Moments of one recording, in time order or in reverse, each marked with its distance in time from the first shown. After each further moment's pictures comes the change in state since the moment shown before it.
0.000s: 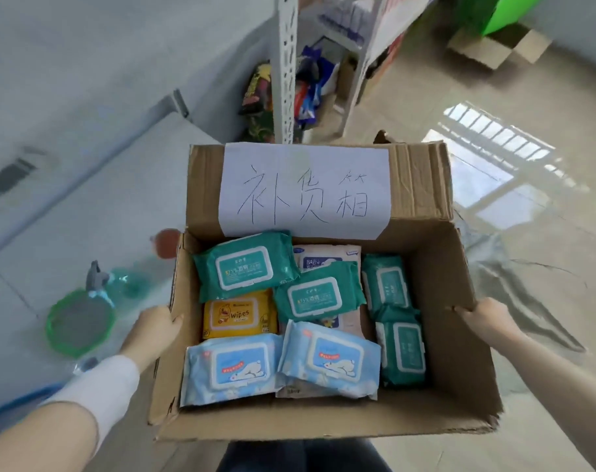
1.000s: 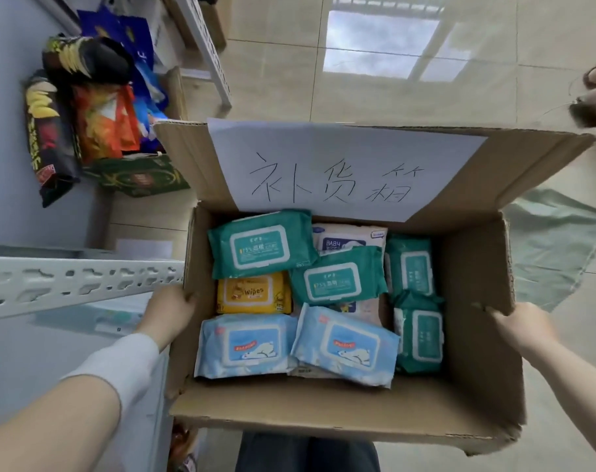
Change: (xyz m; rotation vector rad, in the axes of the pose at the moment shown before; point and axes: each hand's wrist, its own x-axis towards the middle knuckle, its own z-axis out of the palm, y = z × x) left_hand 0.347 0.337 0.033 0.478 -0.133 0.399; right_hand 0.240 0.005 0.046 0.205 -0.015 0.550
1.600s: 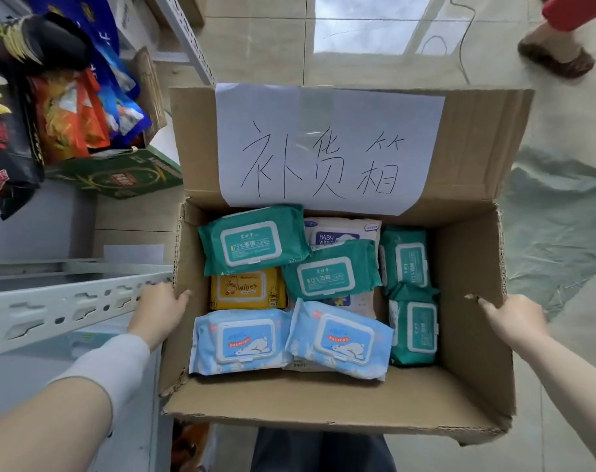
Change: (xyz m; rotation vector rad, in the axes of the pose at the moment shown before) left_hand 0.055 0.000 0.023 0.057 0.072 -0.020; right_hand 0.026 -0.026 0.055 0.023 -0.006 0.036
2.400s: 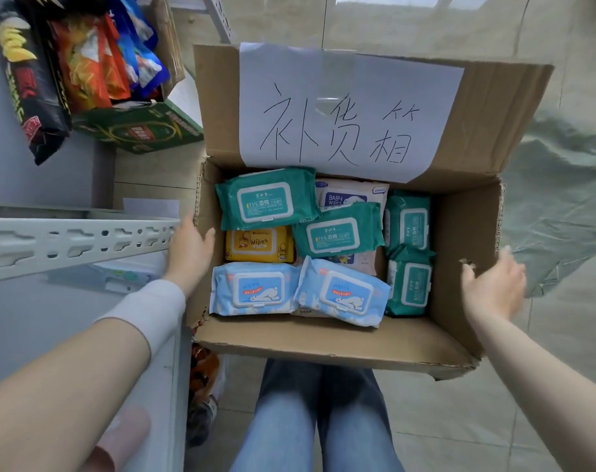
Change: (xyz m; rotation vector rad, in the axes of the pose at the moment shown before) left_hand -0.039 0.030 -0.018 -0.309 0.098 -0.004; right_hand -0.047 -0.008 0.010 0.171 0.234 -0.036
